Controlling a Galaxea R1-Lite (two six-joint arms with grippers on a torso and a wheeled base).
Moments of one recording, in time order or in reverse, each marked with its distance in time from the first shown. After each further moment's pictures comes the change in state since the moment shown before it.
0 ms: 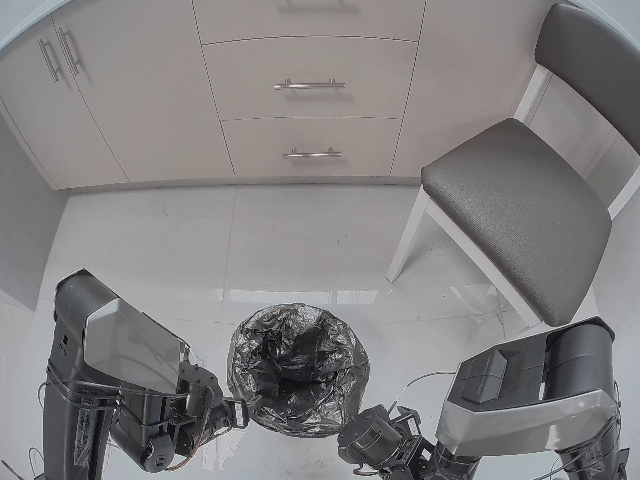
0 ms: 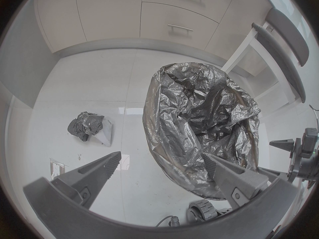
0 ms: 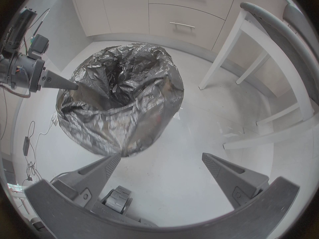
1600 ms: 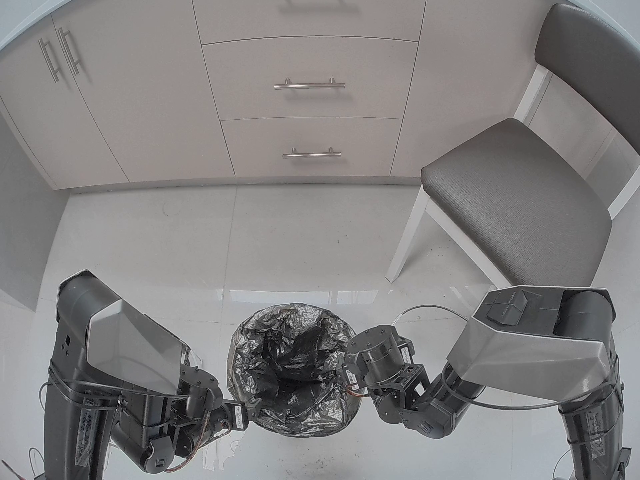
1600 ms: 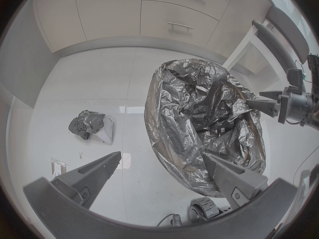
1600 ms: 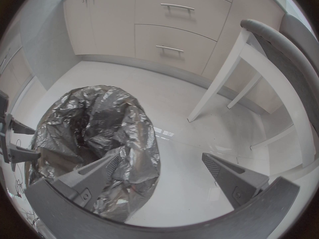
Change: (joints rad) left arm 0.000 0.010 0.007 -0.001 0.000 0.006; right arm -0.201 0.012 -0.285 -0.038 0.002 -0.274
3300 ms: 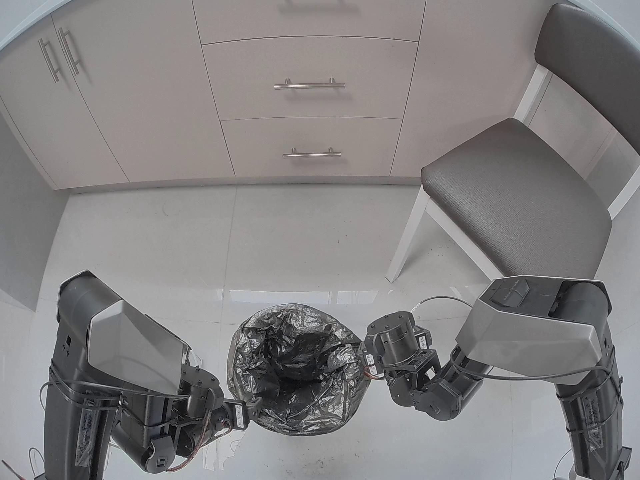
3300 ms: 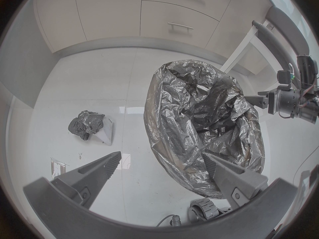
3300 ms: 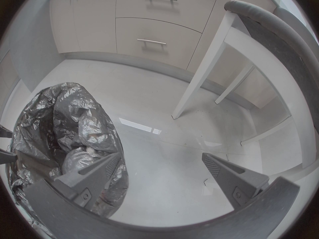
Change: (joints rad) left arm -0.002 0.002 -0.007 0.000 0.005 -0.005; right arm -0.103 0.033 -0.027 0.000 -0.025 -0.013
